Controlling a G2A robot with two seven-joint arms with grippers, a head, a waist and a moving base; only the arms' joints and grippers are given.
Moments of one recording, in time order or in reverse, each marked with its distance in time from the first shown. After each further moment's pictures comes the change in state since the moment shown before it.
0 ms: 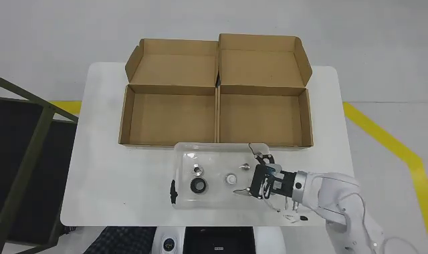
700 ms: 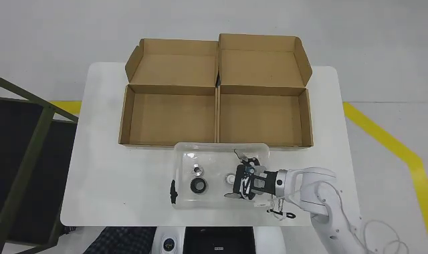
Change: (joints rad) left arm 0.000 0.000 0.000 0.000 0.000 0.000 0.000; right arm 0.096 0.015 -0.143 0.105 0.037 0.037 0.121
